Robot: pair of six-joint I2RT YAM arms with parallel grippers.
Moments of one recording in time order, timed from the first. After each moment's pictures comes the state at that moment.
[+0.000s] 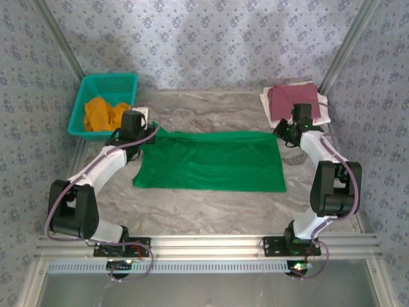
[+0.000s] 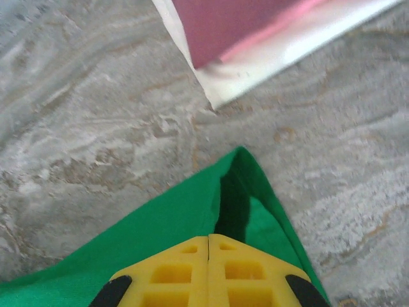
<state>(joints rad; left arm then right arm) -0.24 1.43 0.94 -0.19 -0.08 -0.16 -0.05 1.61 1.10 -0.37 -0.13 0.47</state>
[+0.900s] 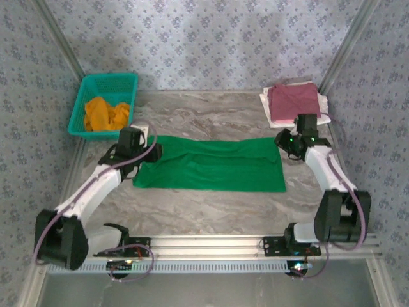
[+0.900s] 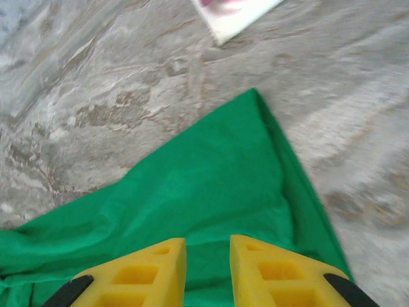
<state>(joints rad) -0.30 1.24 0.83 -0.37 0.02 -0.23 -0.03 1.42 1.00 -0.48 -0.21 0.49</state>
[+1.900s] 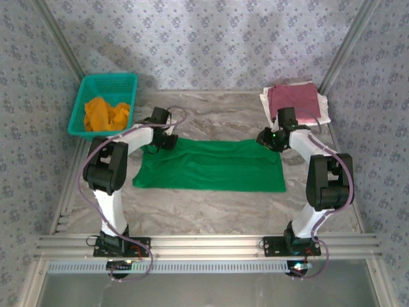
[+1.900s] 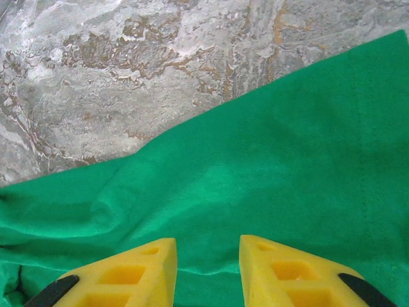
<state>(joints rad) -0.33 1.95 1.32 -0.50 0.09 -0.06 0.06 1.69 1.12 -0.49 -0.29 0.46</state>
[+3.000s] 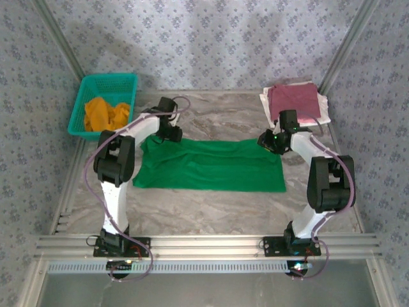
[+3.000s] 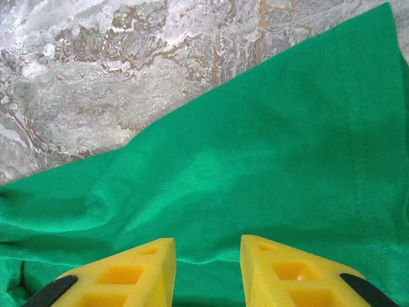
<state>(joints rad) -0.35 2.10 1.60 -0.68 0.04 -0.12 0.04 1.67 1.08 -0.47 -0.31 0.48</state>
